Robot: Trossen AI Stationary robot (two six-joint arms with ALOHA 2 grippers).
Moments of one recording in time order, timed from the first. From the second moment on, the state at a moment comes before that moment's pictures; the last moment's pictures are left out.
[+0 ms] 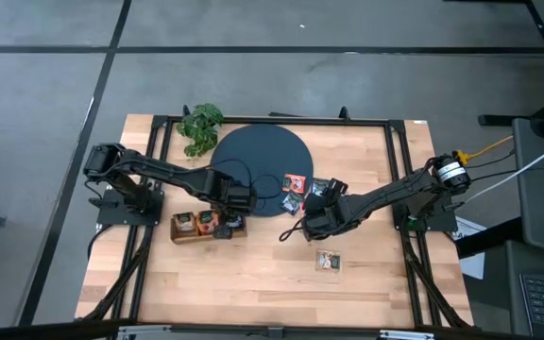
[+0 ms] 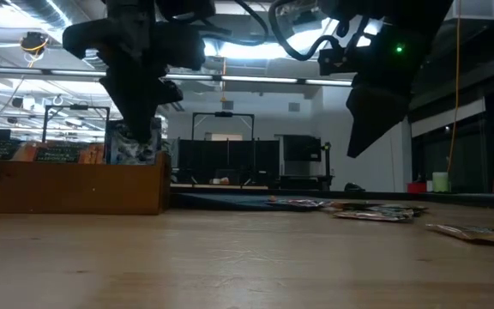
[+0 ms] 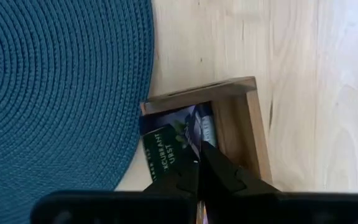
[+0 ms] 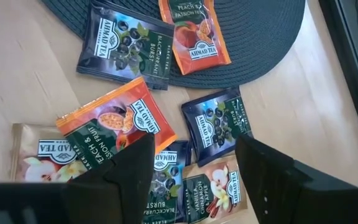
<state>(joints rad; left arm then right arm) -0.09 1.60 1.13 -0.88 0.02 -0.03 0.29 1.72 1.14 -0.90 0.62 0.66</state>
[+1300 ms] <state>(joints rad) -0.11 1.60 1.26 -0.77 0.00 -0.09 0.23 1.72 1.14 -0.92 -0.15 0.57</state>
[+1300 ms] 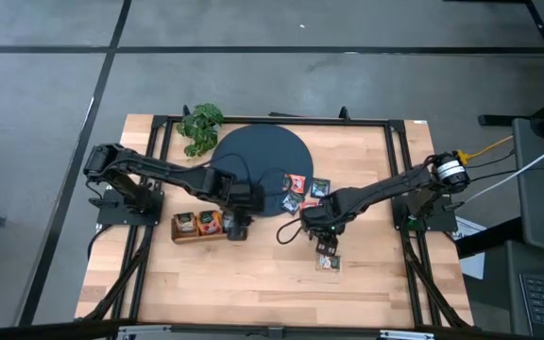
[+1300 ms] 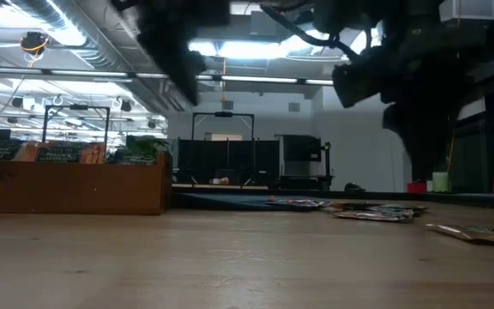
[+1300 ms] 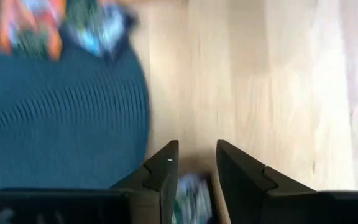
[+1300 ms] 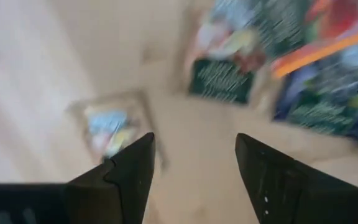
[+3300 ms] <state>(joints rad) -0.28 1.90 1.27 -0.24 -0.19 -0.12 0.65 1.74 0.94 -0.57 0.29 1.28</state>
